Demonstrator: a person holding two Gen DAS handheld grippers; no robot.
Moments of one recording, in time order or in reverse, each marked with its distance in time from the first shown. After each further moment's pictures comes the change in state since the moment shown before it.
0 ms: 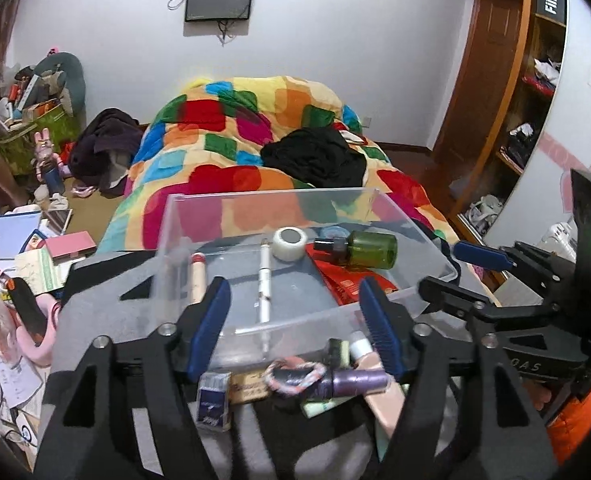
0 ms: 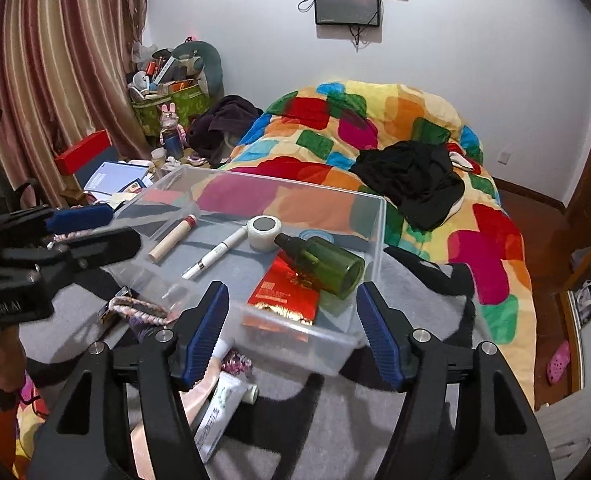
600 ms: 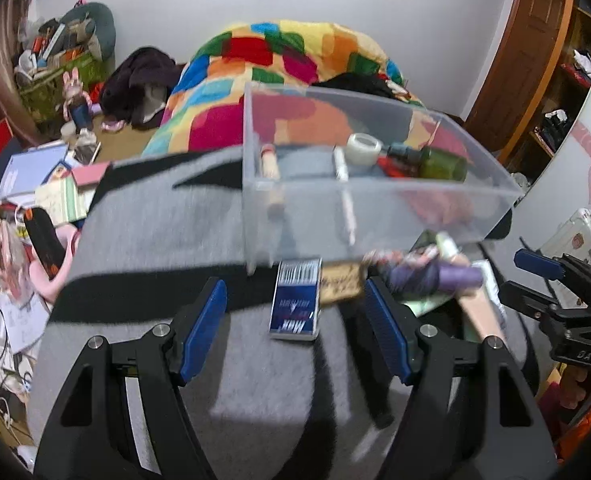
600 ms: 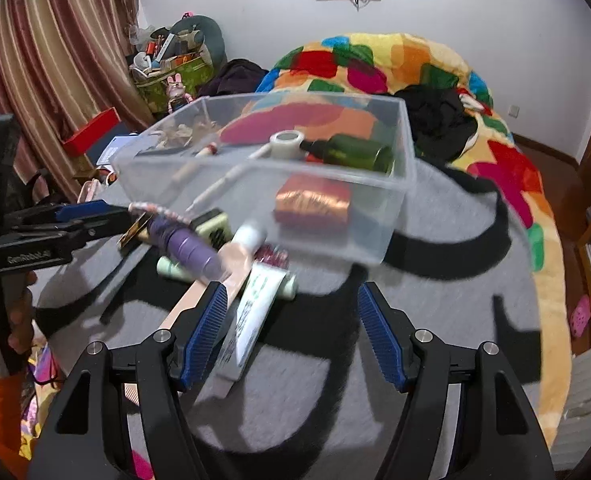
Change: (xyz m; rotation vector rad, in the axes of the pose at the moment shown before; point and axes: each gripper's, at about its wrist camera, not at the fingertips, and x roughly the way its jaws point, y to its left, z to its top) left arm 0.014 0.055 -0.070 -0.083 0.175 0.075; right arm 0.007 0.012 -0.066 0.080 0.136 0.077
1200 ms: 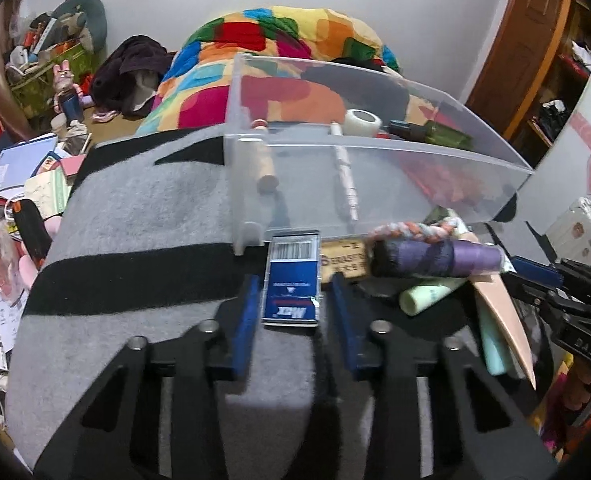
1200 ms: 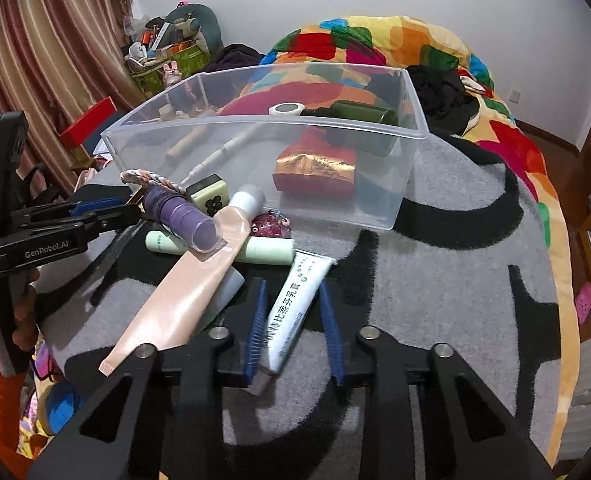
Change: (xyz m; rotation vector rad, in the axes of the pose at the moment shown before) left arm 0.018 -0.005 -0.009 0.021 0.027 -0.017; right arm 0.010 0.001 -0.015 0.006 0.039 -0.013
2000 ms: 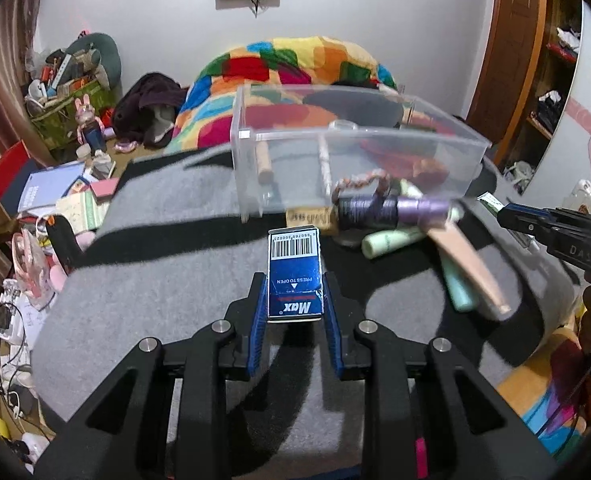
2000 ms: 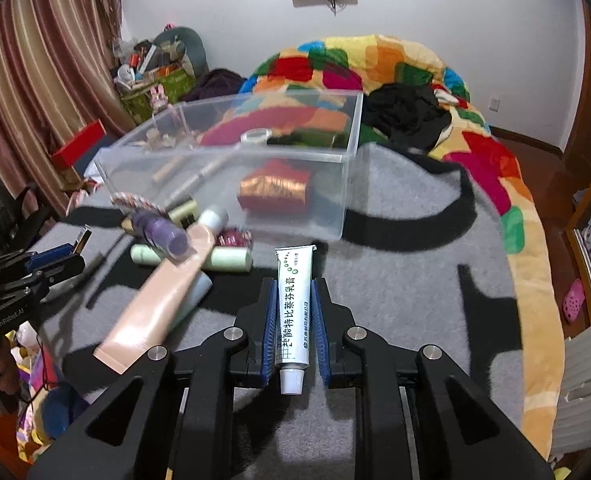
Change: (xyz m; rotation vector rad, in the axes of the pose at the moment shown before) left arm -0.058 -0.026 -0.041 0.060 -0.124 0.084; right arm -0.033 -0.019 -0.003 0.037 -0.094 -0.042
